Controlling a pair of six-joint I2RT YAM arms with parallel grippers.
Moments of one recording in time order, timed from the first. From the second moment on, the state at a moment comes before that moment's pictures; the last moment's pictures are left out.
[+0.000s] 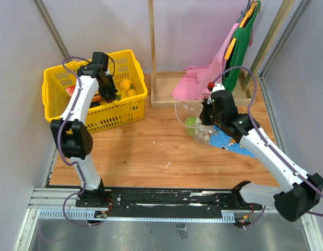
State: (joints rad) left arm -0.08 1.87 1.85 -1.07 -0.06 -0.41; right arm 0.54 1.18 1.13 -0.58 0.15 0.33
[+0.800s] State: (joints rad) left arm -0.12 1.62 2.03 -1.00 0.03 -0.43; right arm 0.54 1.18 1.13 -0.58 0.11 0.35
